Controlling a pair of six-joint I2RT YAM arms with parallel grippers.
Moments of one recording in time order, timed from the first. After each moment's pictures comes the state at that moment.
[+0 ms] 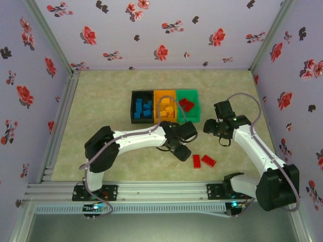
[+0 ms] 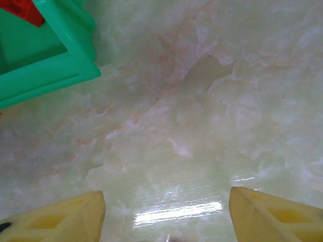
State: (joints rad) left arm -1.18 1.95 1.51 -0.86 0.00 -0.34; right arm 0.27 1.17 0.86 -0.83 0.03 0.51
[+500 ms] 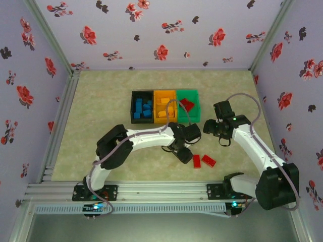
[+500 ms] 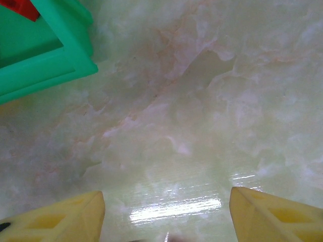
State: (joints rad) left arm -1.18 2.09 1.59 -0.88 0.04 -0.30; right arm 0.27 1.19 0.86 -0.84 0.02 0.51
